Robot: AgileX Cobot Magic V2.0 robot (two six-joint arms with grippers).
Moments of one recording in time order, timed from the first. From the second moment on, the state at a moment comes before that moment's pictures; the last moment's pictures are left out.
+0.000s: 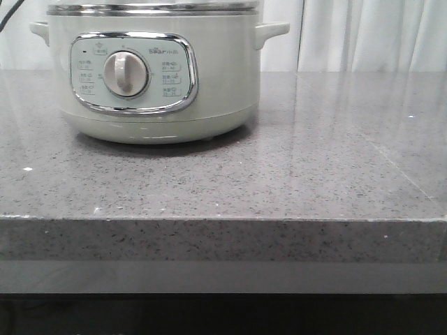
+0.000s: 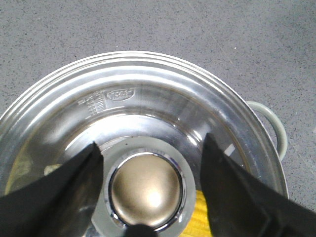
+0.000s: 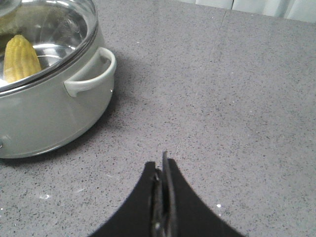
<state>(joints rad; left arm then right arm) -0.40 1.96 -2.33 -0.22 1.28 0.13 0.23 0.93 -0.92 0.16 0.50 -0.11</state>
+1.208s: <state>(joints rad) -0.40 1.79 -2.29 -0.15 1.28 0.13 0.16 0.92 -0.91 0.16 0.42 -0.06</state>
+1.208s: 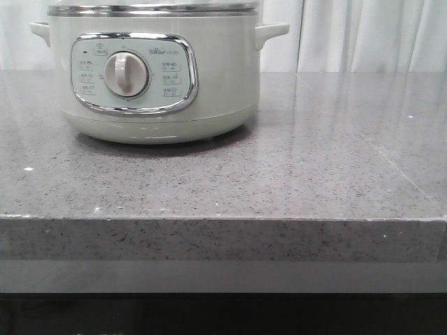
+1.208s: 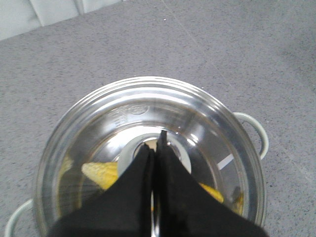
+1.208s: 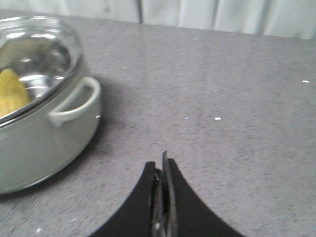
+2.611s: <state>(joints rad) -0.40 0.21 -0.44 -0.11 0.41 0.16 0.11 0.44 -0.46 0.16 0.16 -0.06</state>
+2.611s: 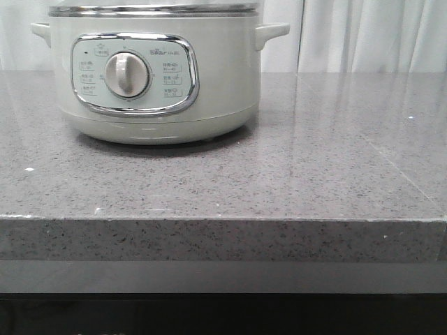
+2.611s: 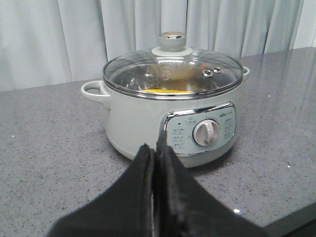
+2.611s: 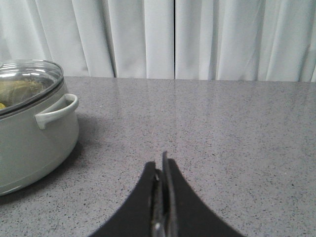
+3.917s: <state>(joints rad) -0.06 -0.01 0.00 -0.10 0.24 0.16 0.11 0.44 -0.46 0.16 0.16 -0.06</state>
